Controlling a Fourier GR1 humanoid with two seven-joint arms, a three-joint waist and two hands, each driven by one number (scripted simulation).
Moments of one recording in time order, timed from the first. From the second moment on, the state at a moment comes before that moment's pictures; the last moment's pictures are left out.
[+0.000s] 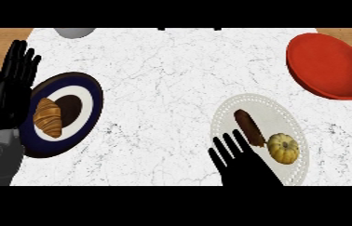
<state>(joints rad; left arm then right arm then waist) -0.23 0.48 0.05 -1.47 0.33 0.17 -0.07 -0.32 -0.51 0.84 -2.11 0.97 0.96 0.59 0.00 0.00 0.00</state>
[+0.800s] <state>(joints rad) -0.22 0.42 0.09 -1.51 0.27 0.14 -0.03 -0.32 -0.54 0.74 -1.76 1.15 0.68 0.28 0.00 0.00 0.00</state>
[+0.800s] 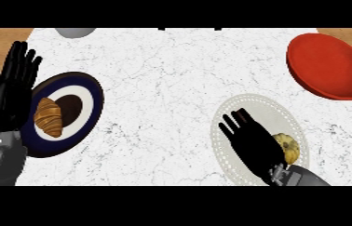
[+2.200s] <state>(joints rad) -0.25 0.36 0.18 -1.47 0.19 0.05 -0.03 -0.35 -0.40 0.56 -1.37 1.43 0.52 0.01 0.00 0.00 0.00</state>
